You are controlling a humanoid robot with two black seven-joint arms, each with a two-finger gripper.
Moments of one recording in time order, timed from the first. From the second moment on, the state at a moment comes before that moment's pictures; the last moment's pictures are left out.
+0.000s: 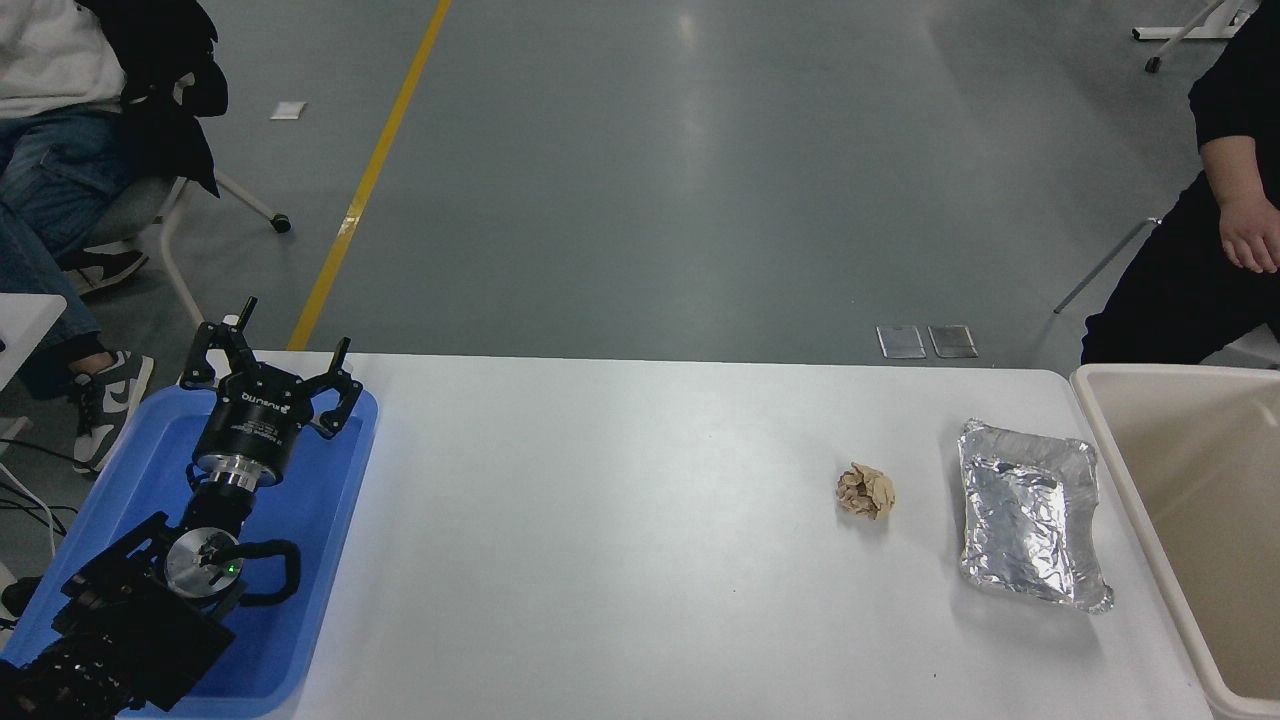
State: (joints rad) left arm -0.60 0.22 -0.90 -0.31 -0.14 -0.77 -0.37; right arm 0.67 -0.50 -0.62 0.06 -0.34 -0.01 -0.10
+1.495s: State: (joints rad) left arm -0.60 0.22 -0.90 -0.31 -0.14 -0.77 -0.37; right arm 1.69 -0.47 -0.98 0.86 -0.34 0.18 -0.11
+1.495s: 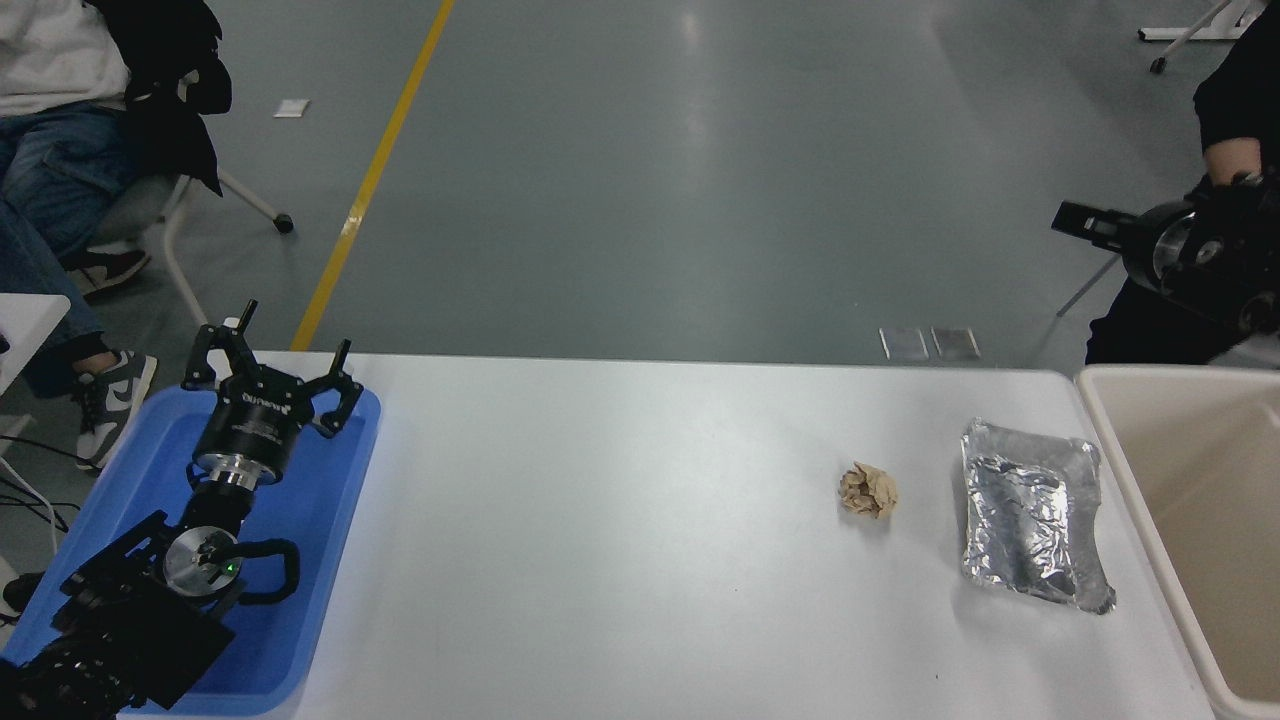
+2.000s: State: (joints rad) left arm -0.60 0.22 -0.90 -0.31 -0.14 -0.77 -0.37; right arm 2.10 -0.55 -1.07 1.30 -0.35 0.67 -0.10
